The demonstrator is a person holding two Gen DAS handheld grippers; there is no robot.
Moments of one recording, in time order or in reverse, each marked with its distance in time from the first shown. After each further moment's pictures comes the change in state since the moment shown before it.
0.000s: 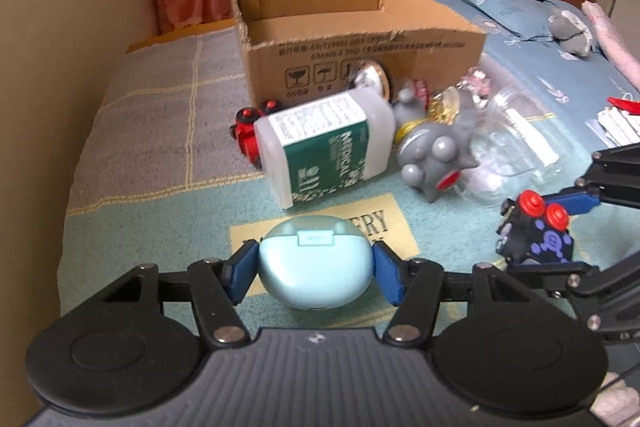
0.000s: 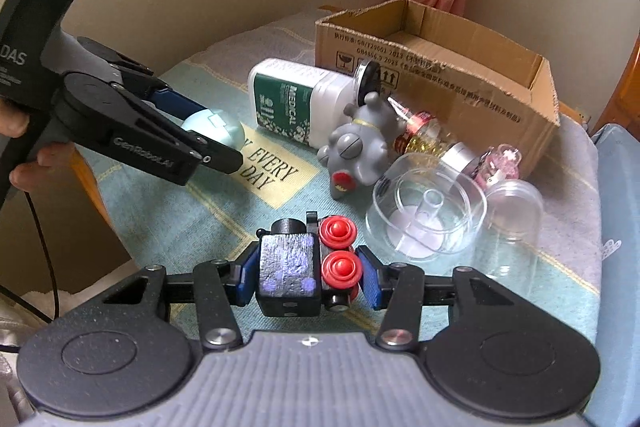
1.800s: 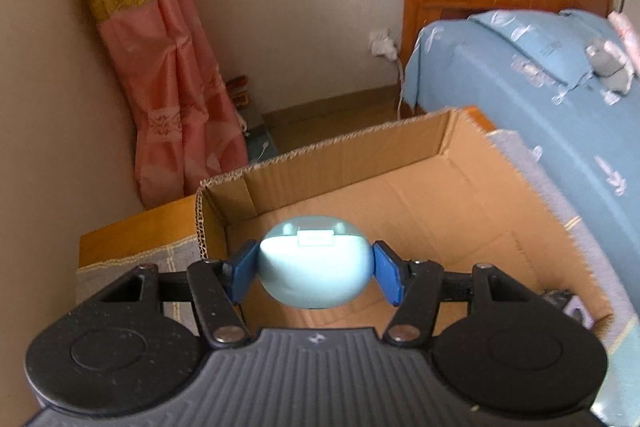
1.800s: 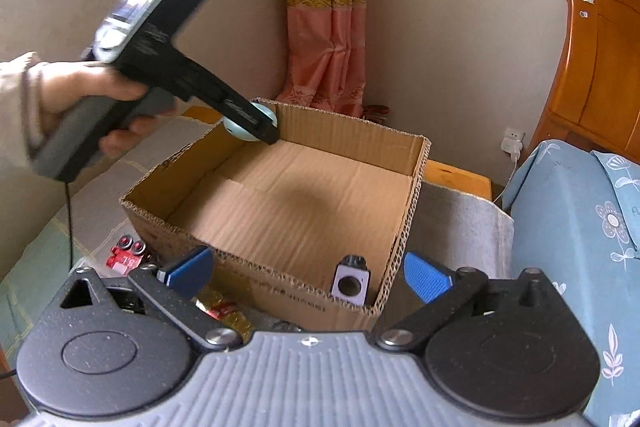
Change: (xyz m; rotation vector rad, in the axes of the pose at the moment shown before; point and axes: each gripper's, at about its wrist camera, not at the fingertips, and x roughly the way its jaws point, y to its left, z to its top) left arm 0.141 0.027 0.263 0.088 0.000 0.045; right arm 0.003 -0.150 0.113 0.176 -0.142 -0.144
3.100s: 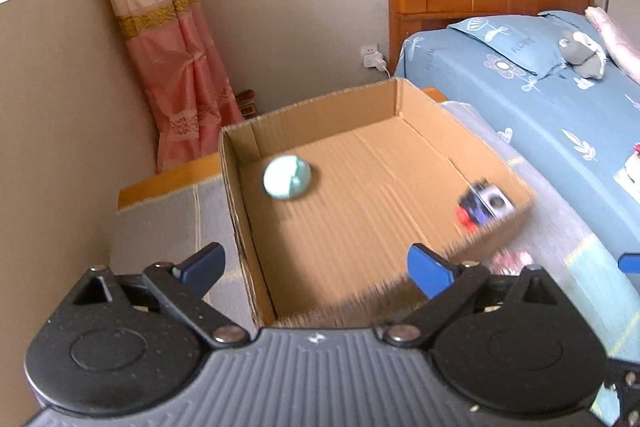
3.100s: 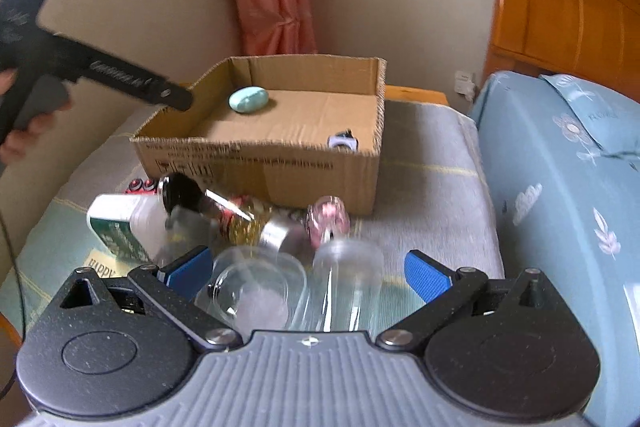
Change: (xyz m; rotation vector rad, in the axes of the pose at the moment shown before) left arm -0.112 -0.032 -0.099 0.028 -0.099 0.025; right arm -0.045 0.038 -0.090 0.196 0.023 -0.130
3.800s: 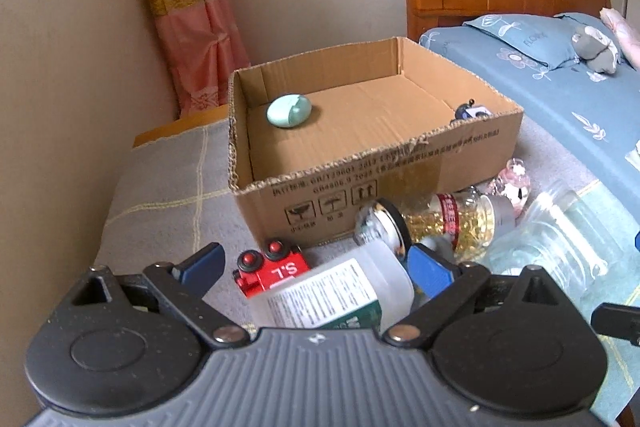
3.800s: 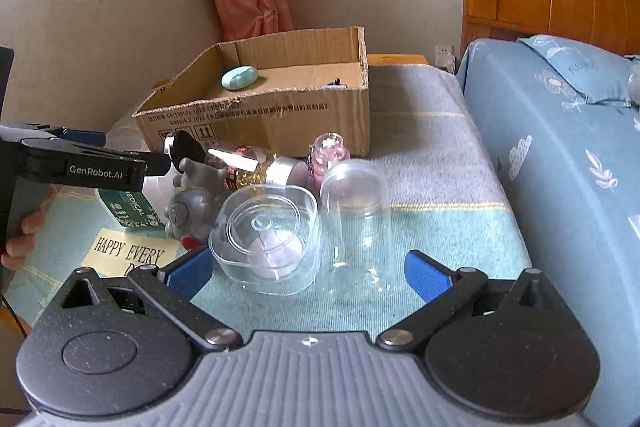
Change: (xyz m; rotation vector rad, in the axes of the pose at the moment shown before) left arm -0.009 -0.029 -0.087 -0.043 -0.036 0.079; right arm -0.009 0.004 -0.047 0.116 0.007 -0.001
